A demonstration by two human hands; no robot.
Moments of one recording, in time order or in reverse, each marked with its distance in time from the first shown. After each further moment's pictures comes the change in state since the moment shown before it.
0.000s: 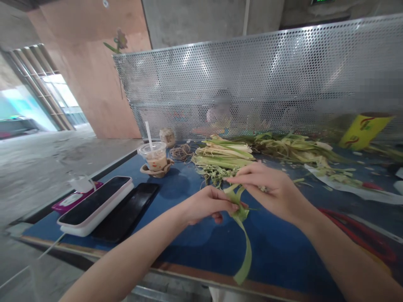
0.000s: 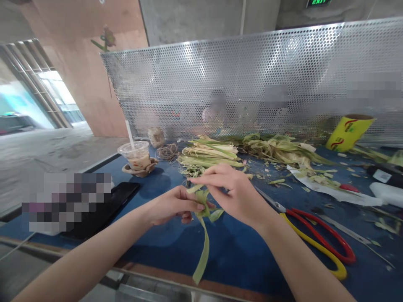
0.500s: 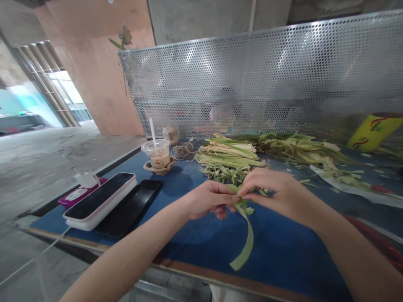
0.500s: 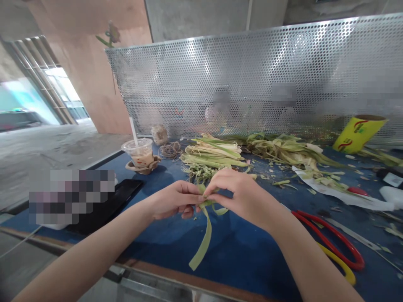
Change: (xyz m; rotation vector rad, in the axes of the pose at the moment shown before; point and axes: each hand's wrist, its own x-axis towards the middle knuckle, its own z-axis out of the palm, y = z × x) left_hand 0.002 -0.001 -0.008 -0.107 0.004 0.011; right_hand 0.001 0.006 -0.006 -0.020 -0.231 -0.007
